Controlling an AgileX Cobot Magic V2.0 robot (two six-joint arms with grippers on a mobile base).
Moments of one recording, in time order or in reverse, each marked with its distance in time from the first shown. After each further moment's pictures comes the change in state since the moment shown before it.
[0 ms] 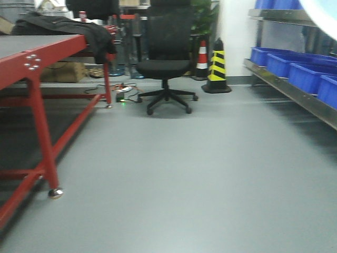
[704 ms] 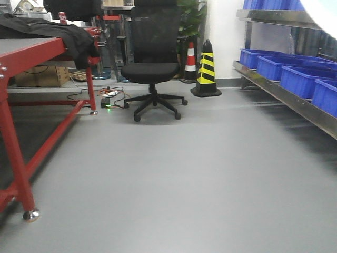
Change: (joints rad) left arm 0.000 0.000 0.000 0.000 0.000 0.000; right arm 0.000 0.000 0.000 0.000 -0.002 0.000
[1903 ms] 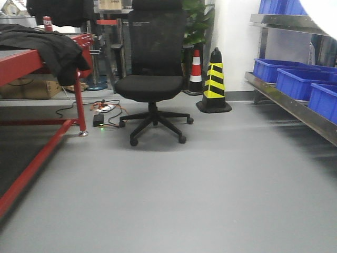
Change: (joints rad) left arm 0.000 0.000 0.000 0.000 0.000 0.000; right arm 0.000 0.000 0.000 0.000 0.000 0.000
